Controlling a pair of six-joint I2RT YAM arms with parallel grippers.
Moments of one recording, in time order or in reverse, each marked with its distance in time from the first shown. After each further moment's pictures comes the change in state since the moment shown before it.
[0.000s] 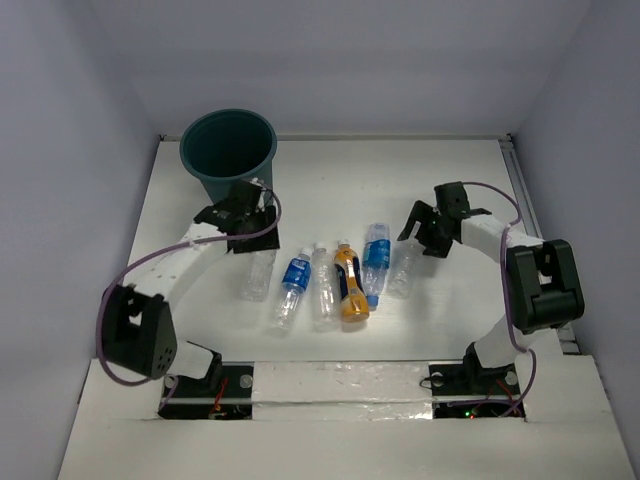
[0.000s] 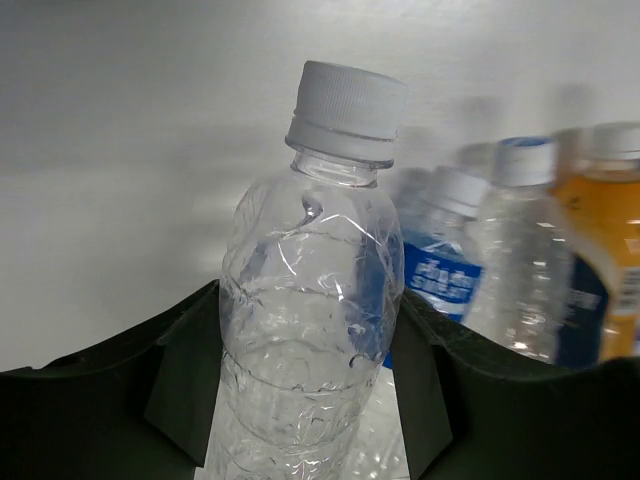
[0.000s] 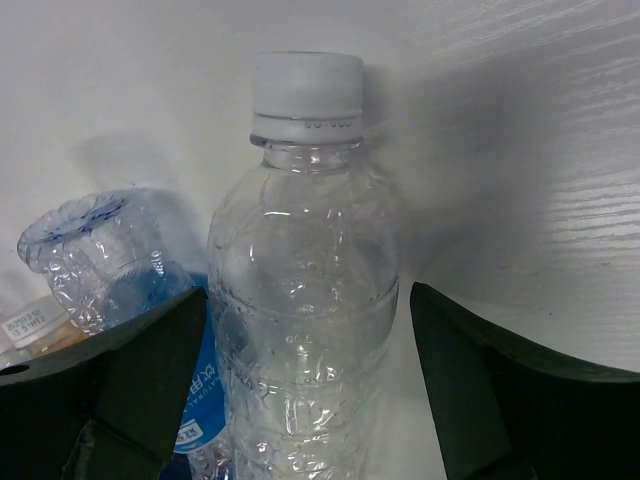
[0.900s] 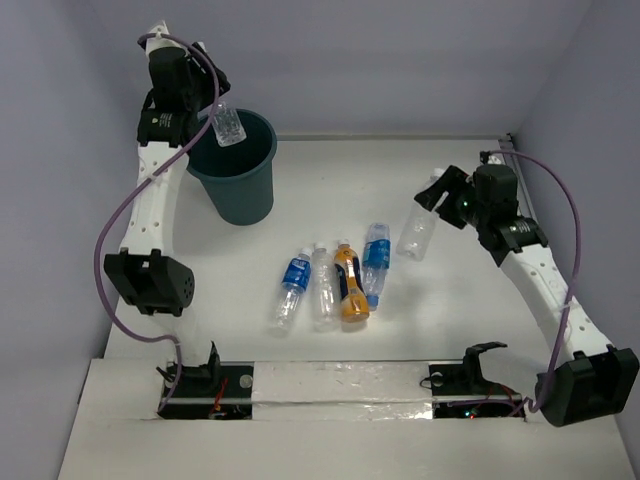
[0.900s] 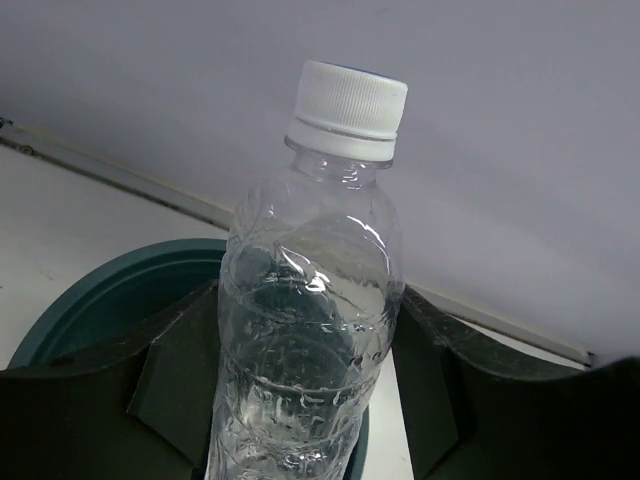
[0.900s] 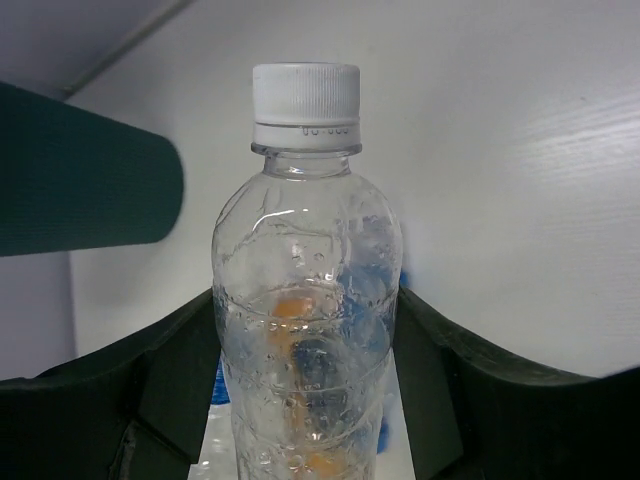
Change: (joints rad) left arm 0.299 0.320 1.057 0.126 -0.073 -0.121; right arm 0.016 -0.513 0.058 -0.079 0.035 0.054
